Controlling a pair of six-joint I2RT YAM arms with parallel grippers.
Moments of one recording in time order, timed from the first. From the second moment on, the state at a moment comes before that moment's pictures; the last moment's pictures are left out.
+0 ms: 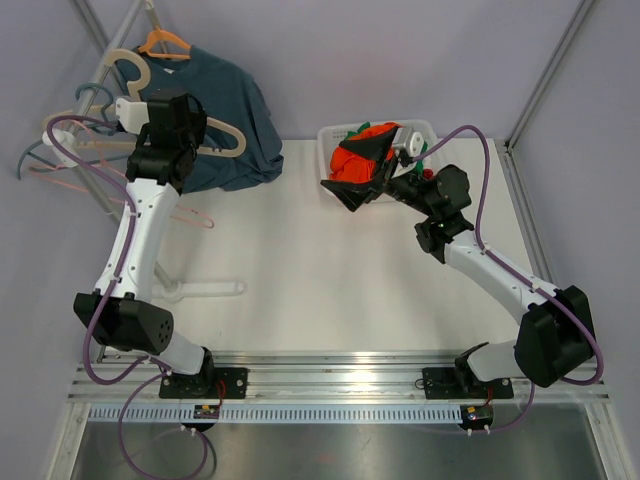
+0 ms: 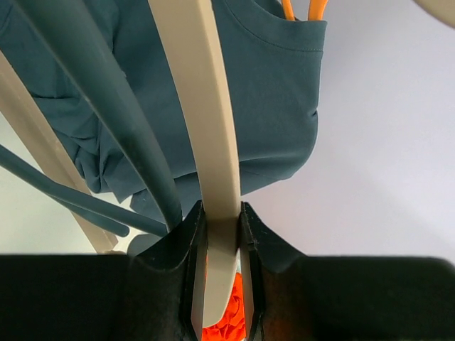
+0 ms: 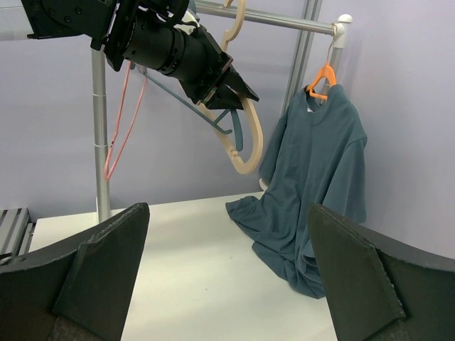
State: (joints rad) left arm -0.12 1.52 1.75 -0.57 -0.42 -1.28; right arm 0.49 1.38 1.04 0.85 -0.67 0.17
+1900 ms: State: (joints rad) left arm -0.06 1.52 1.79 -0.59 -0.37 -1.43; right arm 0.49 1.36 1.04 0.82 -0.69 0.15
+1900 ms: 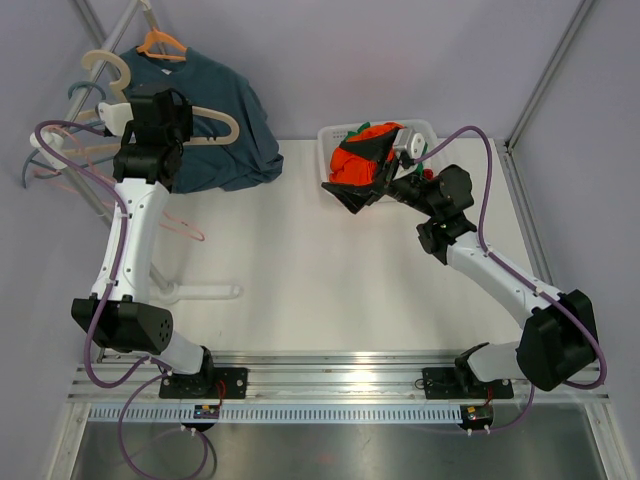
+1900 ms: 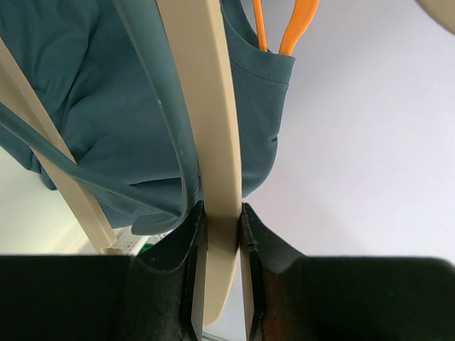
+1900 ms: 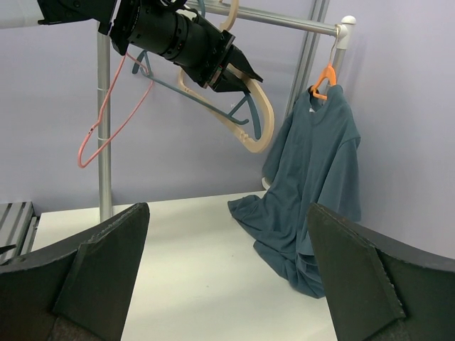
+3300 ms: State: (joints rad) left arm -0.02 1.48 1.74 -0.55 -0.28 -1.49; right arm 0.49 1.36 1.04 0.82 -0.70 0.15
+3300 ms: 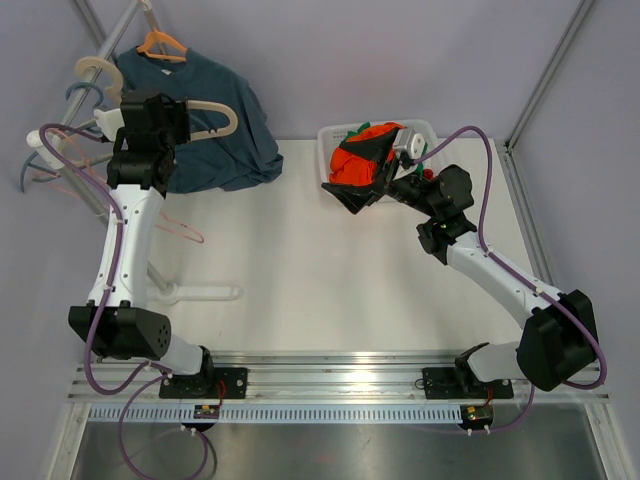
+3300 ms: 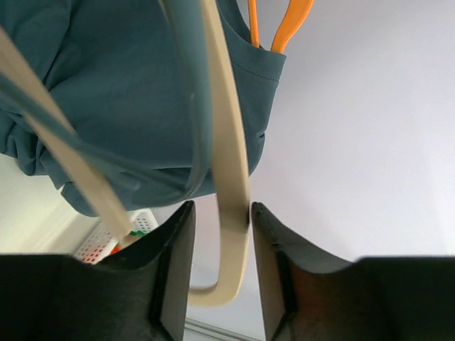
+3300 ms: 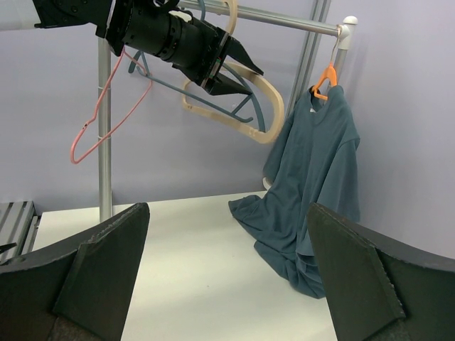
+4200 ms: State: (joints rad) left arm -0.02 1.32 1.56 -0.44 -0.20 -1.43; right arm 0.49 1.36 1.04 0.82 -0.70 0.15
